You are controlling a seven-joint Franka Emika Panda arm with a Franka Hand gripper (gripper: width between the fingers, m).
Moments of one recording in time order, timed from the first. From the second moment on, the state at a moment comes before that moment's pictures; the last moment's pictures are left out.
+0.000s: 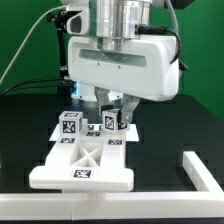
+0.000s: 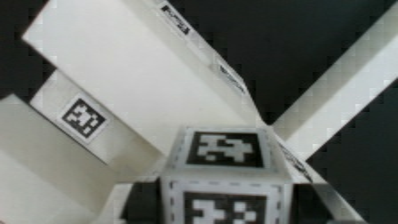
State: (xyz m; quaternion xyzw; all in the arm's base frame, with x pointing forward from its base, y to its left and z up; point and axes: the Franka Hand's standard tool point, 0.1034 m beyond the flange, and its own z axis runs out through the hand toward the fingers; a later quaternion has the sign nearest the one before) arm 0.605 0.002 0.123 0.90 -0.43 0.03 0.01
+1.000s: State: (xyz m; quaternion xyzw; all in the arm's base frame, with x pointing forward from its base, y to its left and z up) arm 0.605 0.002 0.122 1.00 0.05 0.03 0.02
